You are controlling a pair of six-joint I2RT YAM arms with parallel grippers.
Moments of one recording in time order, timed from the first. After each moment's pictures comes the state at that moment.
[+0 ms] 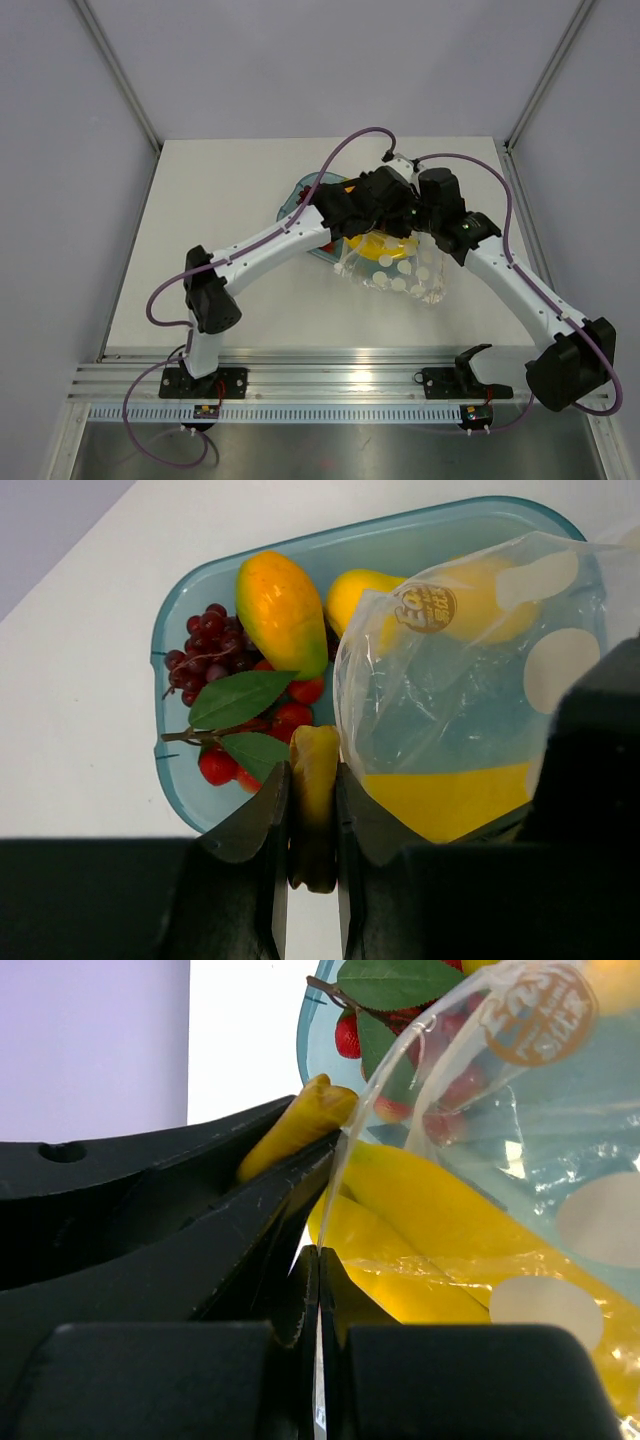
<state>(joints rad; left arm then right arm) -1.03 1.96 2.05 -0.89 -0.59 -0.11 0.45 1.25 1.11 -0.41 -0.33 0.80</state>
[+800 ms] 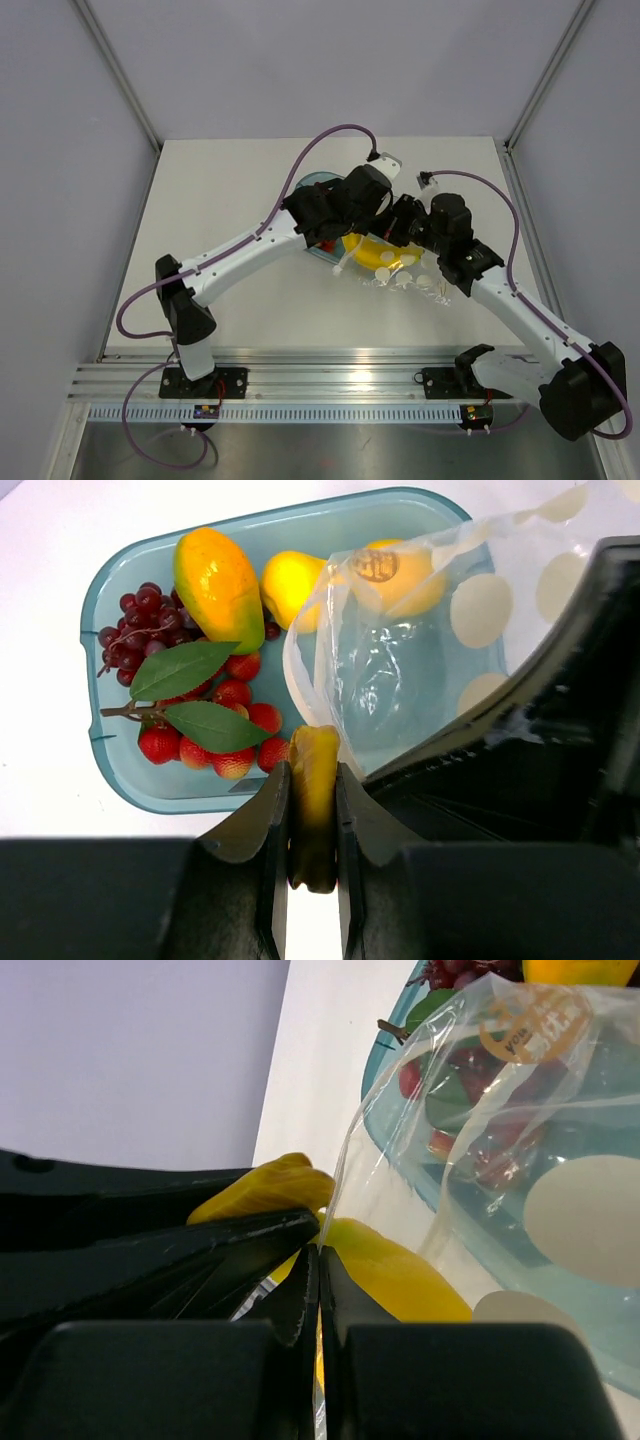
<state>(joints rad) -1.03 1.79 1.92 -0.87 -0.42 -0.20 0.46 1.09 0.84 -0.03 -0.33 0.91</state>
